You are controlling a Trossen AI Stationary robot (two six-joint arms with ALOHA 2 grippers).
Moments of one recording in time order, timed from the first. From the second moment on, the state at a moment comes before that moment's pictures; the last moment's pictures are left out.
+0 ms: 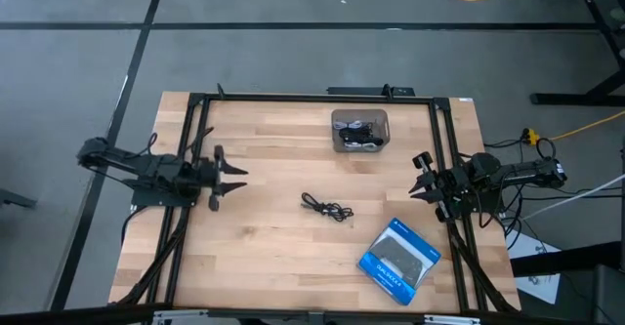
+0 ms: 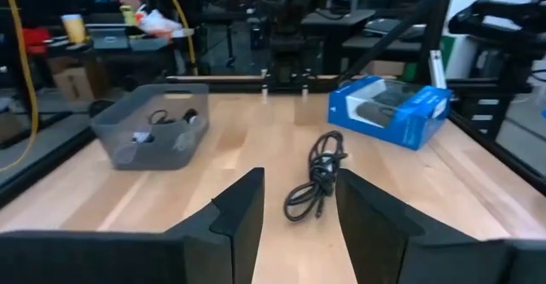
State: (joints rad) left arm -0.26 0.10 0.07 0.00 -0.32 -0.02; right arm 0.14 0.08 0.01 0.41 -0.26 -0.04
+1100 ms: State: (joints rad) left arm -0.26 0.07 0.01 0.03 -0.17 0.16; right arm 0.14 0.08 0.01 0.41 -0.26 -0.05
